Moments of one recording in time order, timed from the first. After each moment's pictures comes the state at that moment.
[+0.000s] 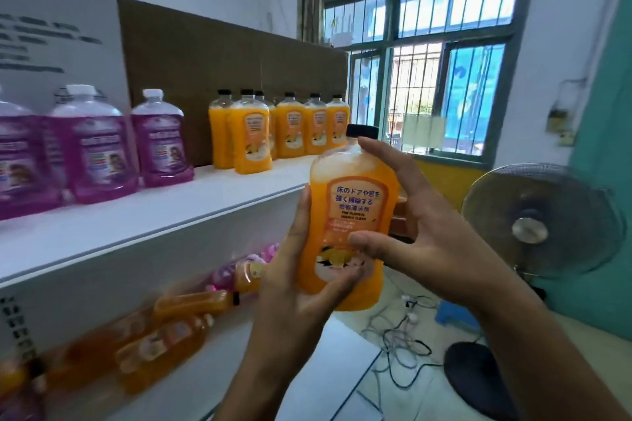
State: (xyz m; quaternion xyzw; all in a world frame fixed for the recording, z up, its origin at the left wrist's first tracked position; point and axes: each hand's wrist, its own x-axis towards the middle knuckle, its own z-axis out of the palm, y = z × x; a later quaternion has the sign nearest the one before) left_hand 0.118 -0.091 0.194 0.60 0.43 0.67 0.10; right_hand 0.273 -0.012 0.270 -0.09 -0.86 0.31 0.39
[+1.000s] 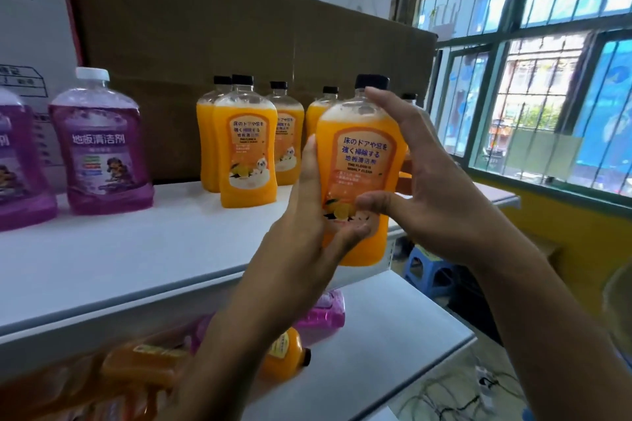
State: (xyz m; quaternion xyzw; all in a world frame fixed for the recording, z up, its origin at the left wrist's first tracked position) left_hand 0.031 0.133 0.251 0.54 0.64 0.54 -0.01; right_hand 0.138 0.272 0.306 0.04 -0.89 0.22 0.40
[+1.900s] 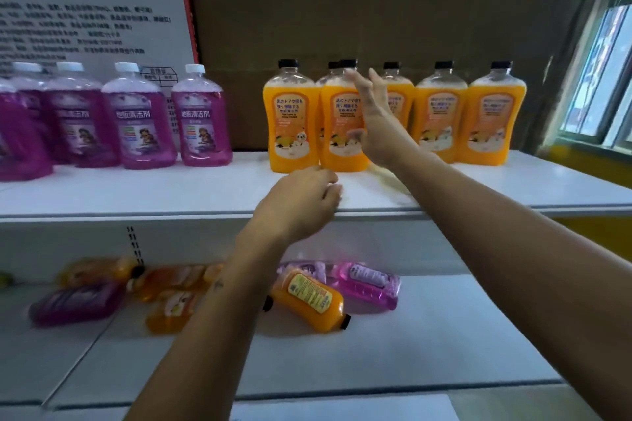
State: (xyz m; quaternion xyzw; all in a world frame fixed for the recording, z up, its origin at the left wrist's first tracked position) left_hand 0.029 0.169 0.255 0.33 0.91 0.19 -0.16; right_hand -0.015 0.351 0.303 0.09 -0.90 0.24 0.35
